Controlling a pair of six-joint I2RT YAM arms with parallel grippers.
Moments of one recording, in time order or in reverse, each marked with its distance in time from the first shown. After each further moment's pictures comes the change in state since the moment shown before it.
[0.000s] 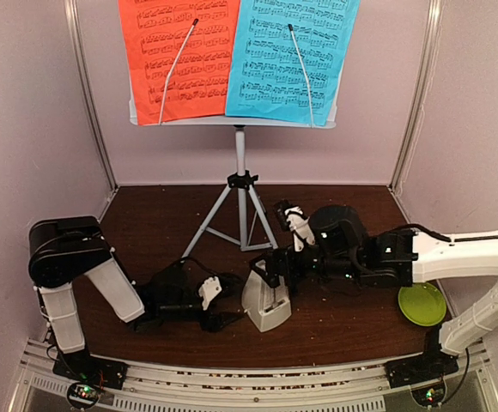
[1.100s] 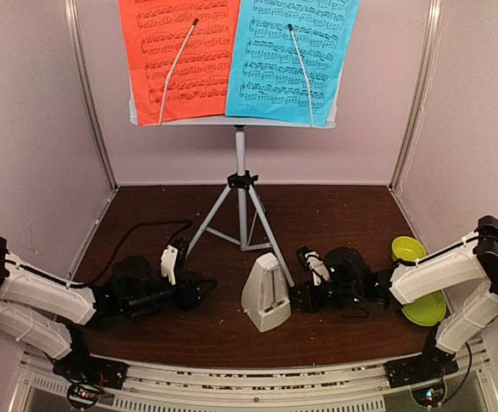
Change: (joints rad) left arm -0.019 -0.591 -0.130 -0.361 -0.309 -0.583; right arm -0.219 0.140 -0.446 0.430 -0.259 0.014
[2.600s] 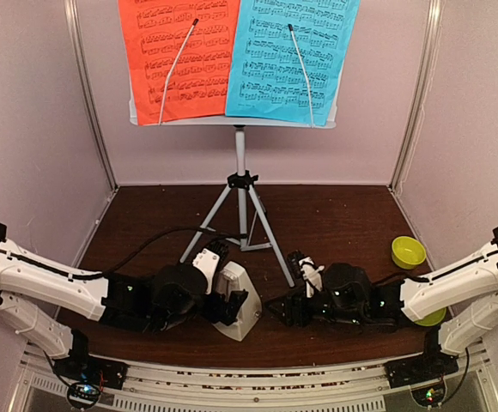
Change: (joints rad) left arm -0.359 0.049 0.421 -0.671 -0.517 -0.045; right arm 0.259 -0.108 -0.013 0.103 0.198 0.107
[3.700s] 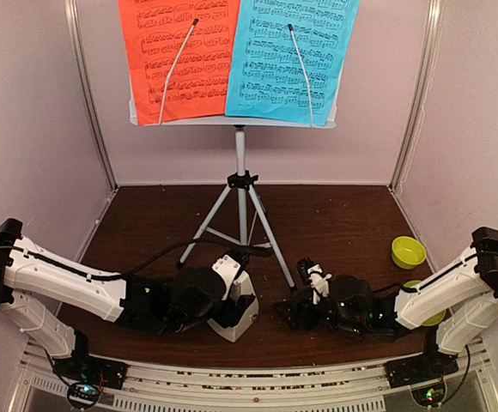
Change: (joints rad) left arm -0.015 0.123 0.078 0.011 0.018 0.135; right arm -0.025 0.090 -0.141 0.263 0.097 -0.089
